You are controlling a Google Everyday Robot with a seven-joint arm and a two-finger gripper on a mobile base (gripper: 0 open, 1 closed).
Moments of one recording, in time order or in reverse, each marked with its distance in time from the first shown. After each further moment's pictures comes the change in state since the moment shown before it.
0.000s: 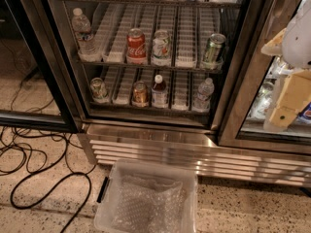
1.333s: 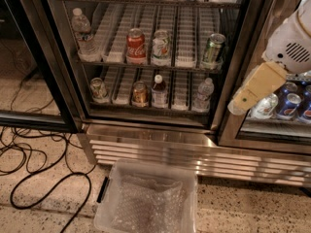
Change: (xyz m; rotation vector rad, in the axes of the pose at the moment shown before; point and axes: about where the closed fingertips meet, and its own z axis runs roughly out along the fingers) arm -0.015 -0.028 0.031 0.006 -0.124 0.412
